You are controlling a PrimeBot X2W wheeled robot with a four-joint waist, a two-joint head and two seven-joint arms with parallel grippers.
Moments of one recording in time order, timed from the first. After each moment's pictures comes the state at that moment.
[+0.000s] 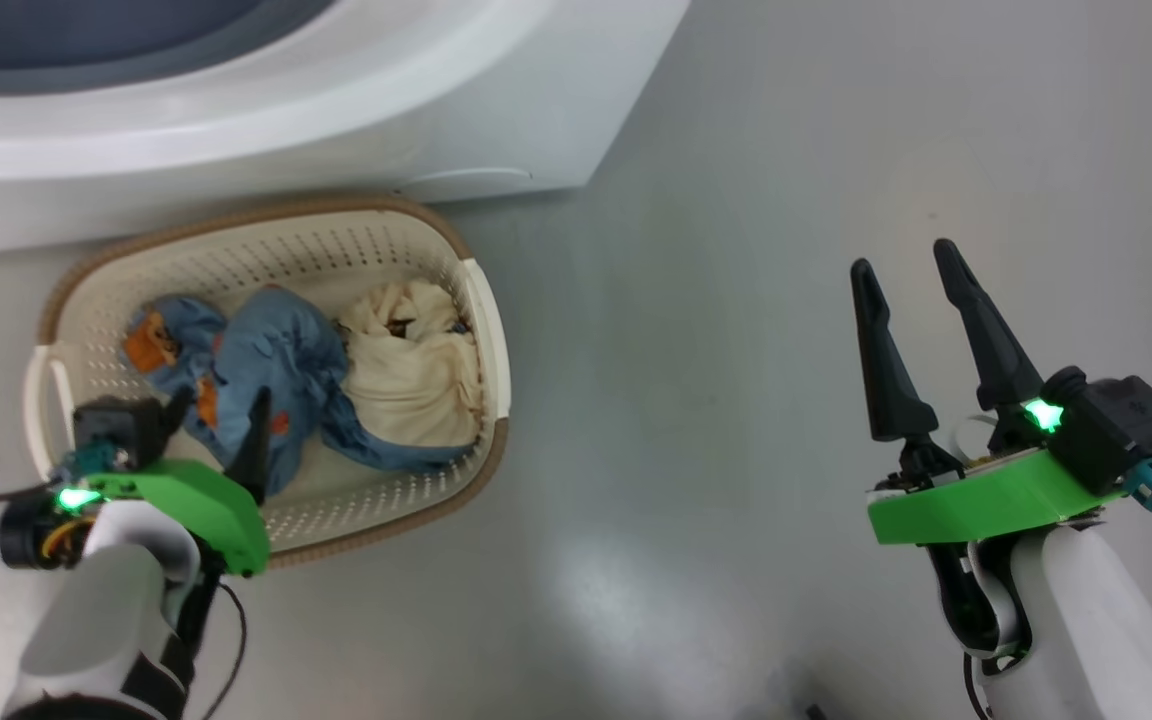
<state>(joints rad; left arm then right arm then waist) -0.74 0.20 -0.21 1.15 -0.30 -0.13 -0.26 -0.30 -0.08 0.13 0.10 0.29 0.13 -0.25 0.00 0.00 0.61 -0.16</state>
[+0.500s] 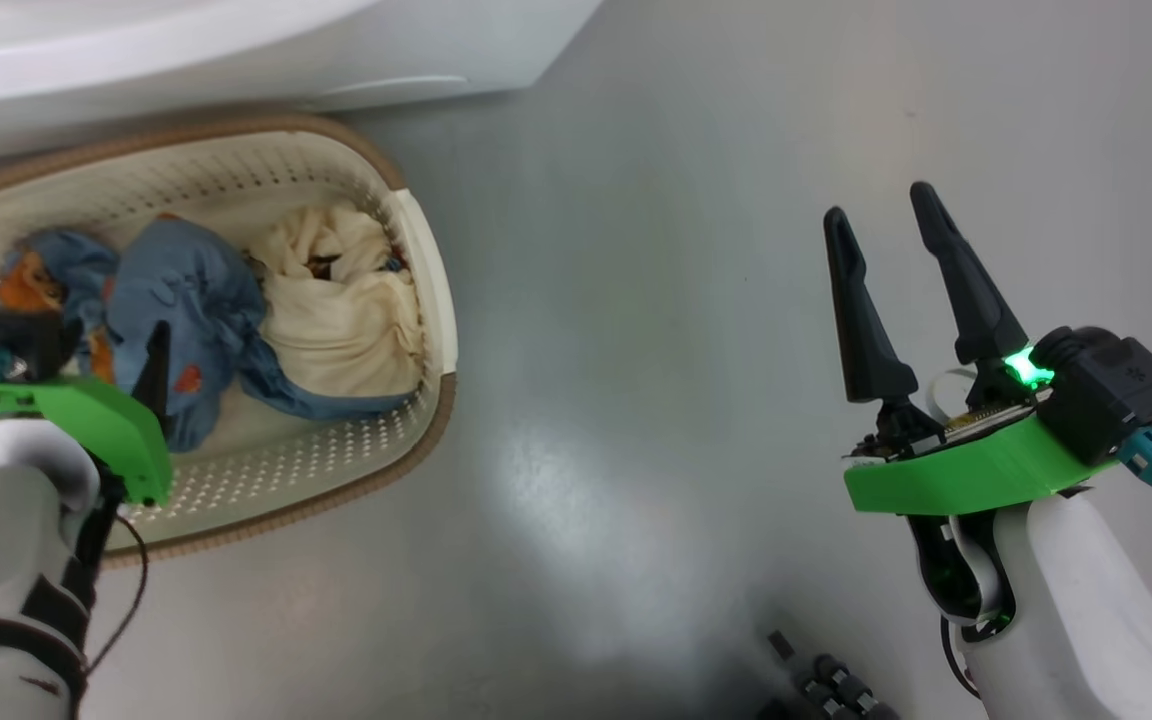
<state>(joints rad) -0.91 0.29 -0.26 1.27 -0.29 -0.13 -0.20 -0.36 -0.06 0.16 0.07 0.29 0.13 -0.25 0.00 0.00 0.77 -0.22</state>
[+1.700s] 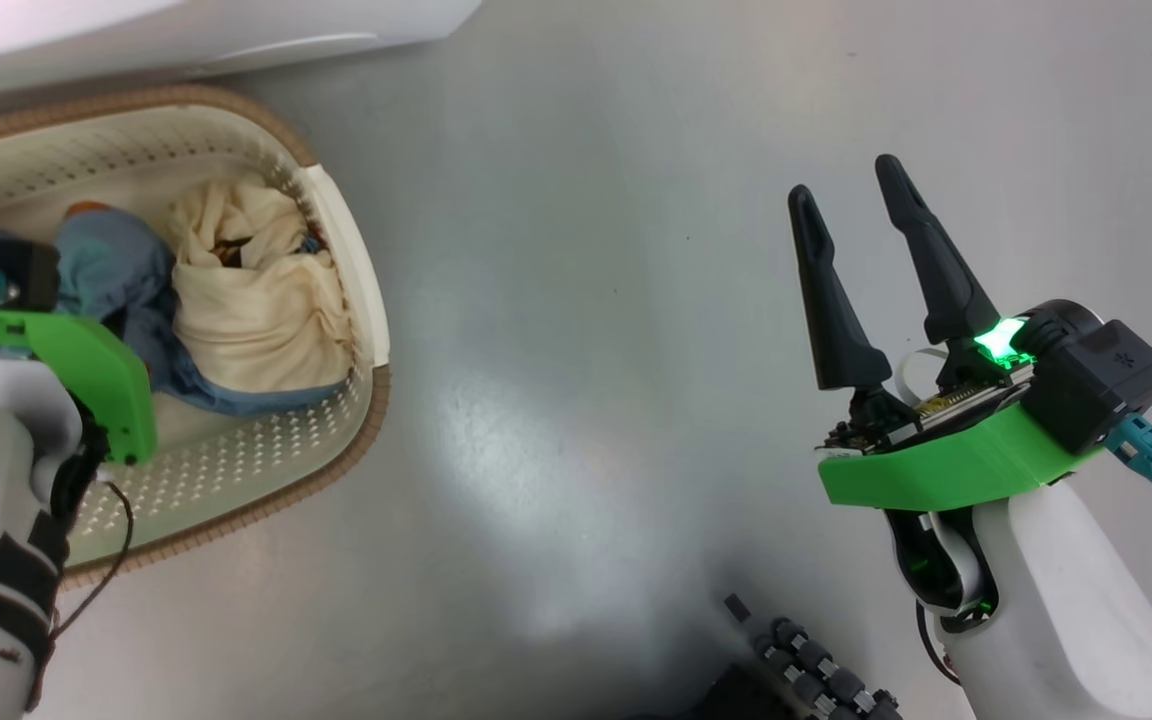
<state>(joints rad) -0.99 0.37 -0.49 1.18 -0.49 -0.13 0.09 -0.41 -0.05 0.22 0.03 0.32 0.13 -0.25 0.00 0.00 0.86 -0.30</state>
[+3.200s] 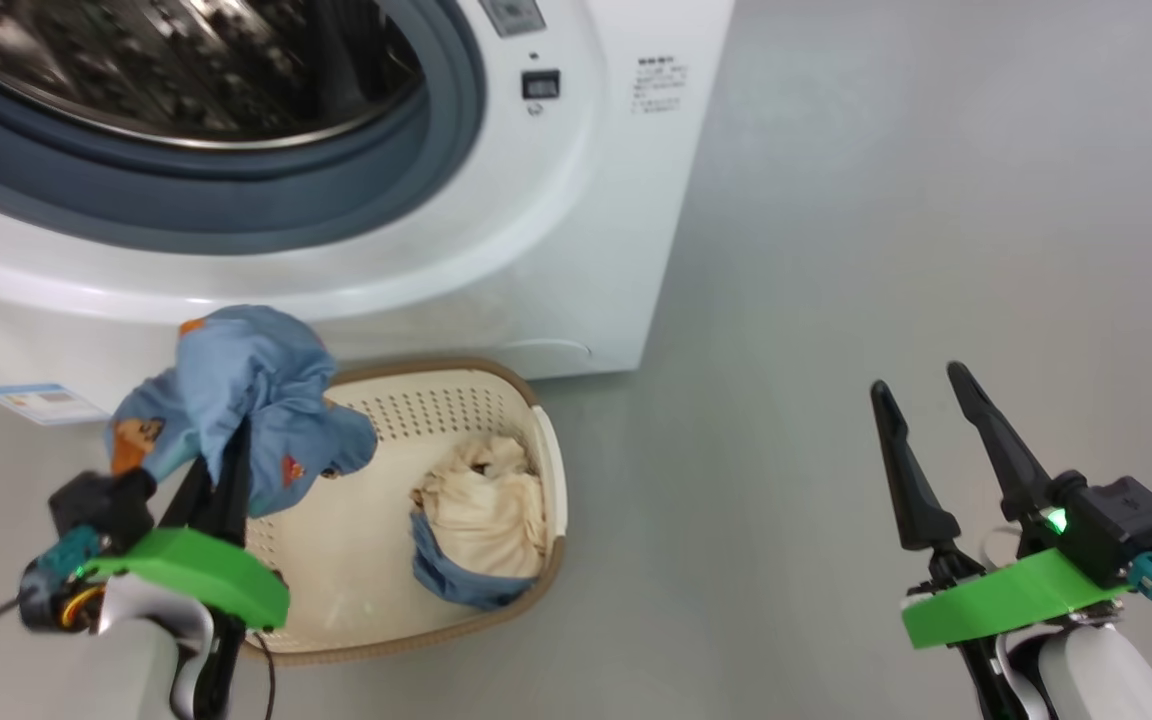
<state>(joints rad) -0.47 0.25 -0.29 0.71 -0.54 -0.11 -0.25 -0.14 -0.14 0.13 0.11 0.29 0.13 -0.25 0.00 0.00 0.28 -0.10</state>
